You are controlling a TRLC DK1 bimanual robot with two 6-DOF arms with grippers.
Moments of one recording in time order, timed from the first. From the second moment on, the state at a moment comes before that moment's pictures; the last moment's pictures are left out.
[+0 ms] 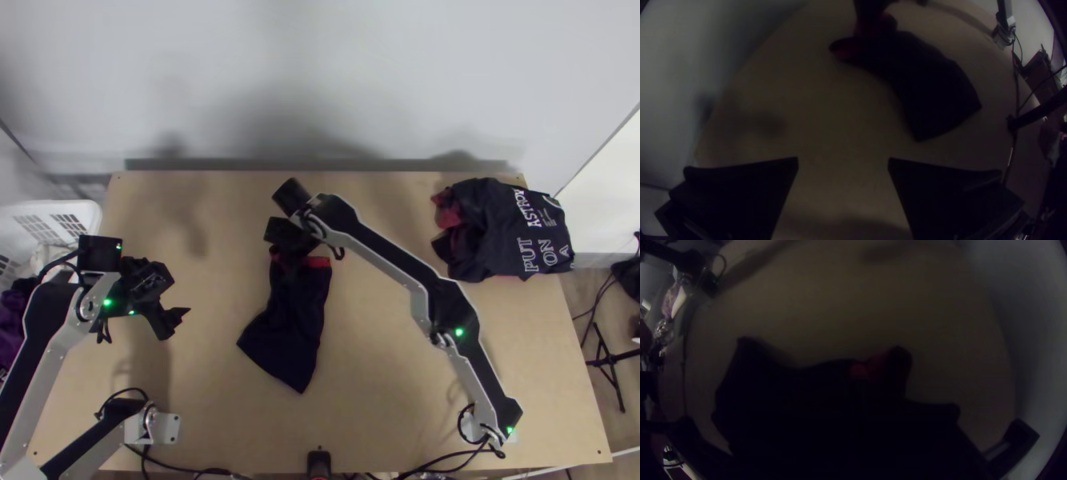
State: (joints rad) left arm -0.02 1.03 1.00 -1.02 0.26 0.88; right arm 0.83 2.31 2.24 -1.01 -0.26 -0.51
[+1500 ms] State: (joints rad) left arm -0.27 1.00 0.94 -0.99 0.26 0.91; right arm 0.84 2.11 2.04 -1.16 -0.24 -0.40
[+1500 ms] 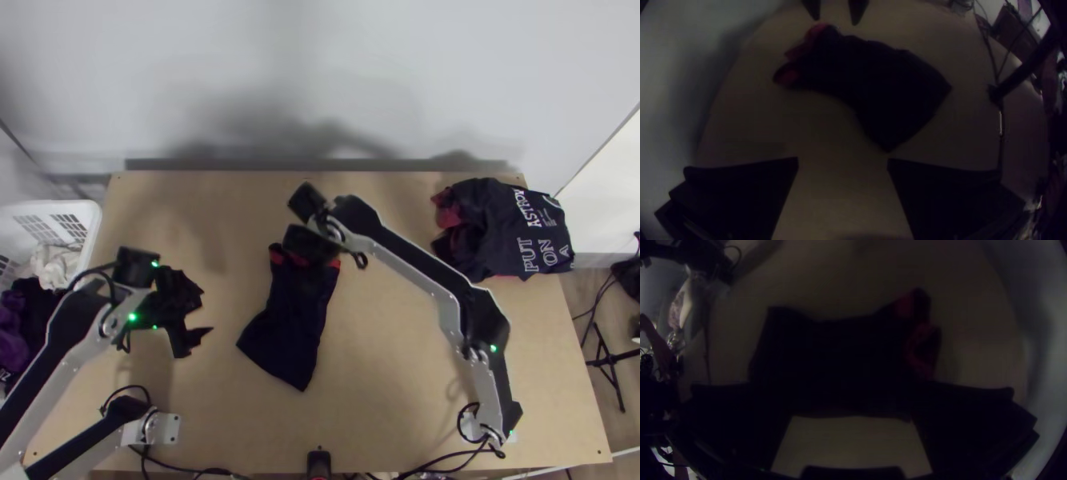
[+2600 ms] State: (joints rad) left arm -0.65 0.93 0.53 -0.55 0.19 1.26; right arm 1.16 1.85 1.44 -0.97 -0.19 -0.22
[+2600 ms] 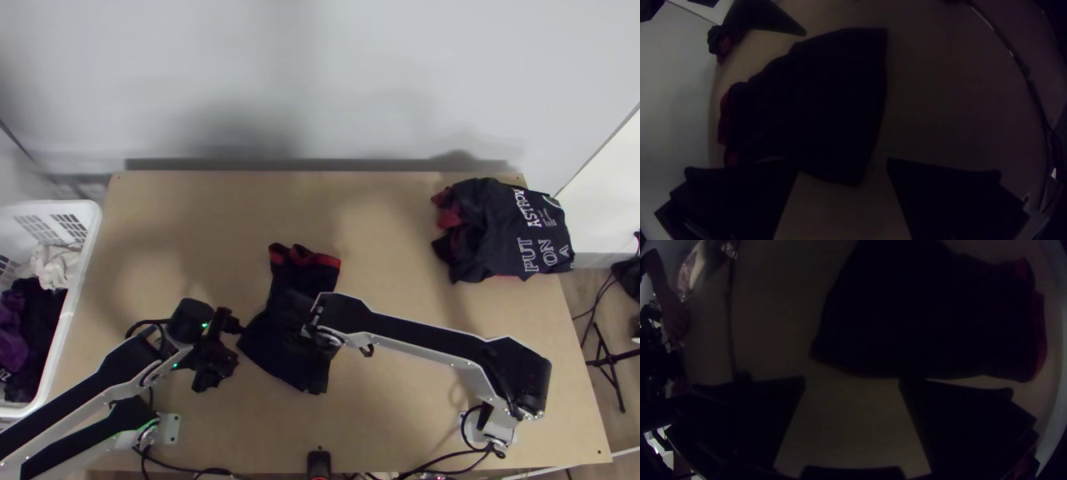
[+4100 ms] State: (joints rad) left arm -0.71 1.09 0.44 -0.27 0.11 1.25; right arm 1.13 1.82 1.44 -0.96 -0.19 -0.21
